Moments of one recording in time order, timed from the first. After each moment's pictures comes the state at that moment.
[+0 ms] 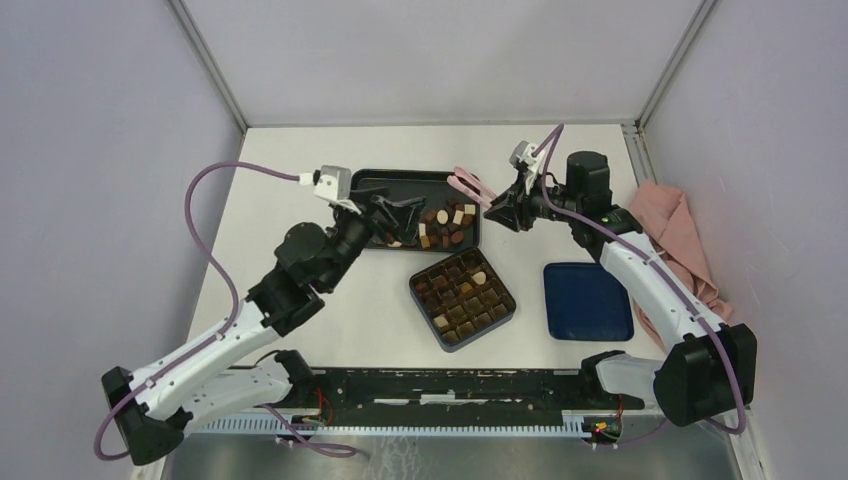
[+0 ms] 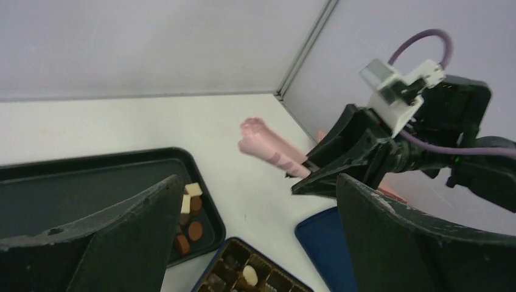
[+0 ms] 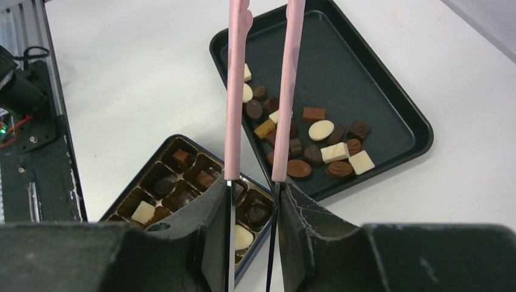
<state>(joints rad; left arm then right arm) -0.89 0.91 0.90 0.14 -0.35 -0.36 0.28 1.24 0.99 -0.16 -0.81 -0.19</state>
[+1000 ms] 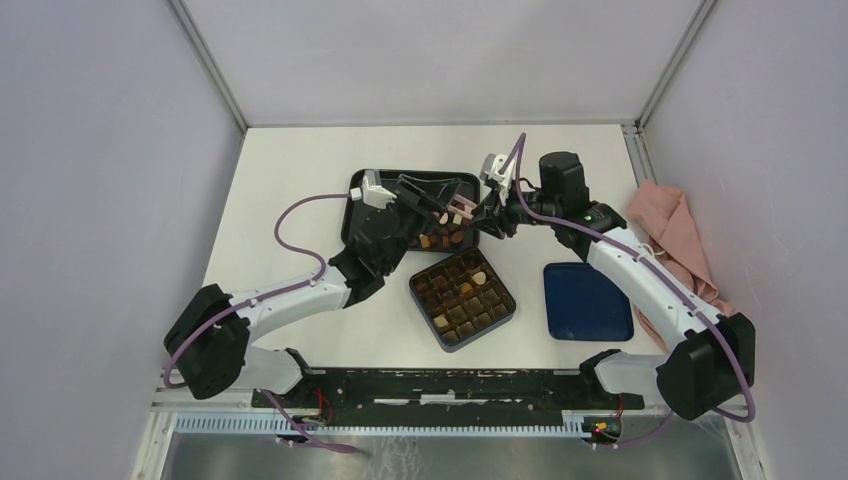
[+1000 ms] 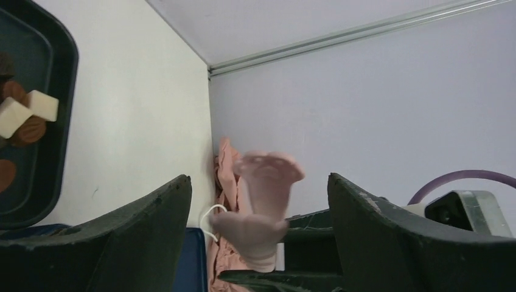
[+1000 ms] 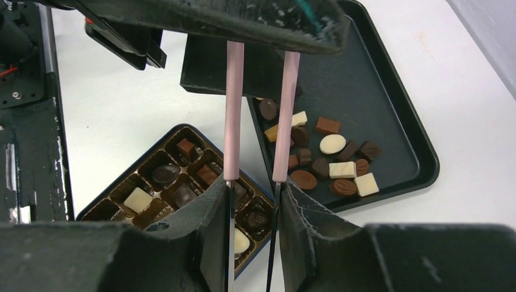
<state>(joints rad) -0.84 1.33 0.76 0.57 -0.38 -1.26 0.42 1.27 1.06 -0.28 -0.74 -0.39</state>
